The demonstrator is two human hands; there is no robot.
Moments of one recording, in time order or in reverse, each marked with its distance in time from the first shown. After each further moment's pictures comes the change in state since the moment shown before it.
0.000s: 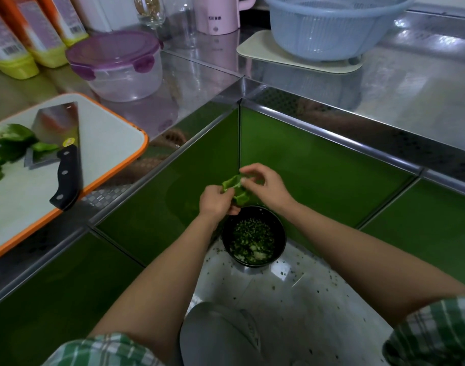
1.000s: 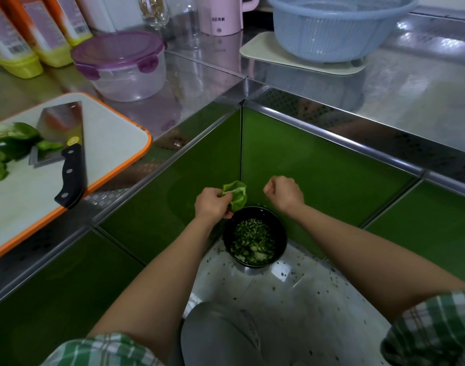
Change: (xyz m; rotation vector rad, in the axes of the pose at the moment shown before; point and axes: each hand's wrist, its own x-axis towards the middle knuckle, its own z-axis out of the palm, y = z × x) left_hand 0.007 -0.014 -0.012 0.194 0.034 0.041; right_hand -0.001 0.020 -0.015 -0.567 0.026 0.268
